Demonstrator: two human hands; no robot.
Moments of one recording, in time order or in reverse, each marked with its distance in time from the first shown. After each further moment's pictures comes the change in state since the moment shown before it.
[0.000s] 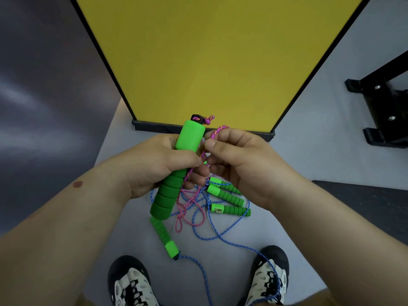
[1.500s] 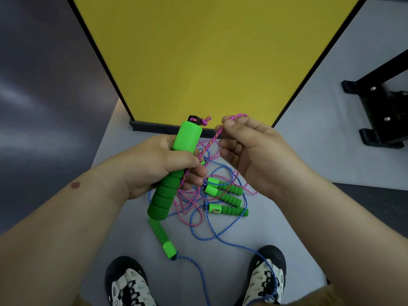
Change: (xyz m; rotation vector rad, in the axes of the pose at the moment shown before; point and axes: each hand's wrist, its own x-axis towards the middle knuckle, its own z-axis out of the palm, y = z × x) left_hand 0.000 -0.001 0.001 -0.013 0.028 -0.007; right_hand 0.008 -0.012 -0.015 0.164 0.178 -0.017
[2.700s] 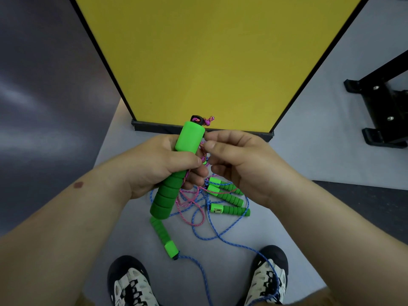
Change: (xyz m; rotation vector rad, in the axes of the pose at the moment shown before) left_hand 0.002 -0.003 -0.002 0.012 -0.032 0.034; right_hand -0.006 0.015 0.008 -0.168 -0.134 0.060
